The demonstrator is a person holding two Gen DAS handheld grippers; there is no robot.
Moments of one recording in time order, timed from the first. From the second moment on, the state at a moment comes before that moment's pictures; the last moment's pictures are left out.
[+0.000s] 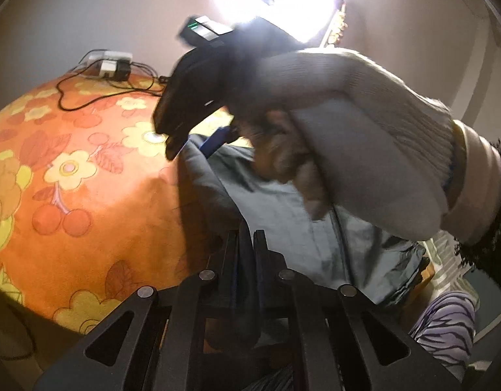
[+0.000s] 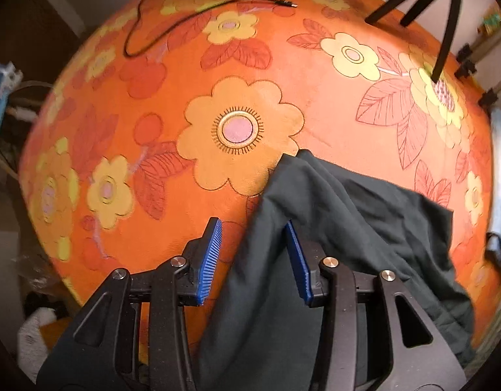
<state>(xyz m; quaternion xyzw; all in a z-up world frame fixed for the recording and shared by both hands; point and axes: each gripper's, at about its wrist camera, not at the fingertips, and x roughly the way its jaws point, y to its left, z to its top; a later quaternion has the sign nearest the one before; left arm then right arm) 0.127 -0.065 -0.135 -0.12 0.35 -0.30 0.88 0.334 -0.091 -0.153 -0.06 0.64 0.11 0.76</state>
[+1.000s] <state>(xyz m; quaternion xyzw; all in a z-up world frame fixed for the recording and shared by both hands) 0.099 -0.114 -0.113 -0.08 0.35 -0.36 0.86 0.294 -0.232 -0.094 0.10 0.57 0.10 0.81</state>
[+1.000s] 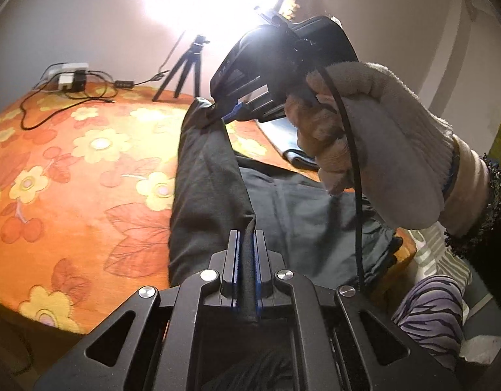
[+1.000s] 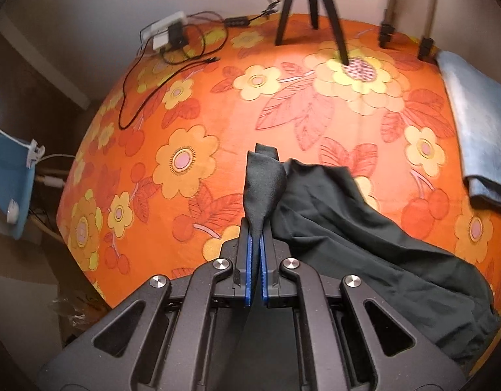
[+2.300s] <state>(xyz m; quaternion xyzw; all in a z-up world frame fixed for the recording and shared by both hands) 0.049 -0.248 -0.129 0.06 0.39 -0.47 0.79 0.216 -0.427 -0.108 0.21 0.53 0.03 0.82</state>
